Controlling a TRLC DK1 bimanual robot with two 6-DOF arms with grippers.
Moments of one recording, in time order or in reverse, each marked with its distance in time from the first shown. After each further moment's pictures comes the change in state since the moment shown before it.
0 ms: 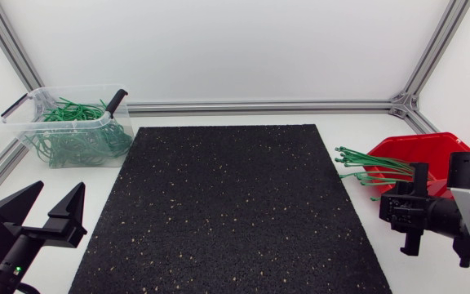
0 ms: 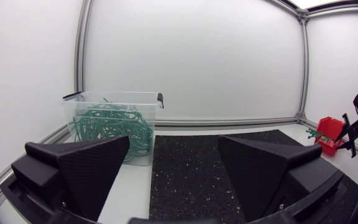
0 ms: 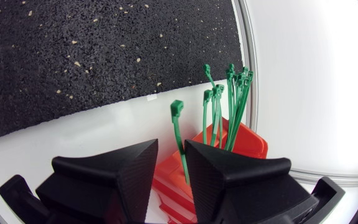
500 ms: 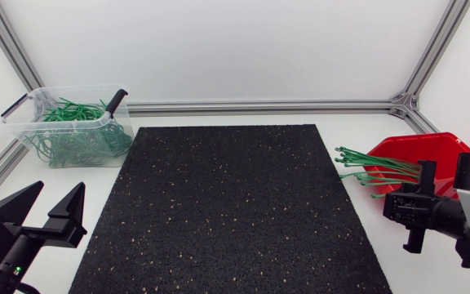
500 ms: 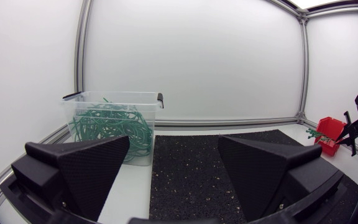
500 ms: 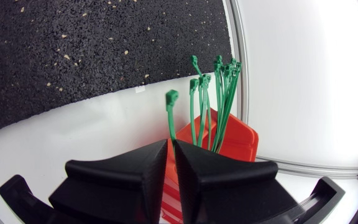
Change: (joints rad) left arm 0.000 0.000 0.000 0.000 0.000 0.000; right arm -0.024 -0.026 -0.015 0.047 0.006 0.000
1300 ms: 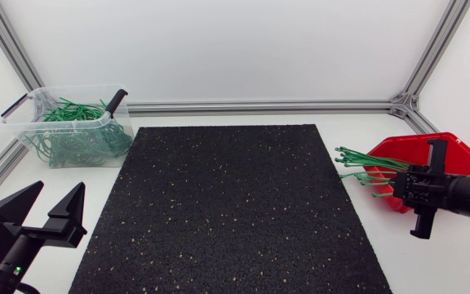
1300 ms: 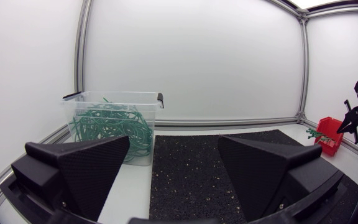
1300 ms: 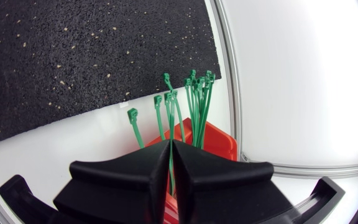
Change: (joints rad) left arm 0.000 0.000 0.000 0.000 0.000 0.000; right arm 0.006 -0.055 0.165 -0.245 -0.069 0.045
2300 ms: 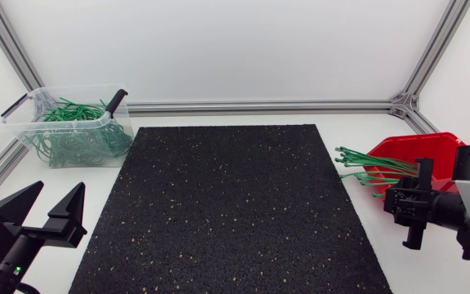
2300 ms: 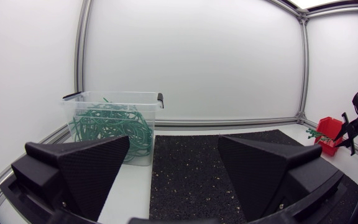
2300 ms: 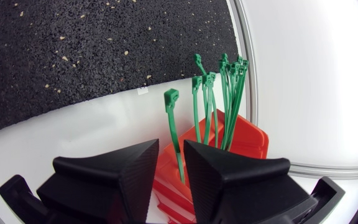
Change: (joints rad) left arm 0.000 0.000 0.000 0.000 0.000 0.000; right arm -0.041 0.152 -0.104 0.212 0.014 -0.045
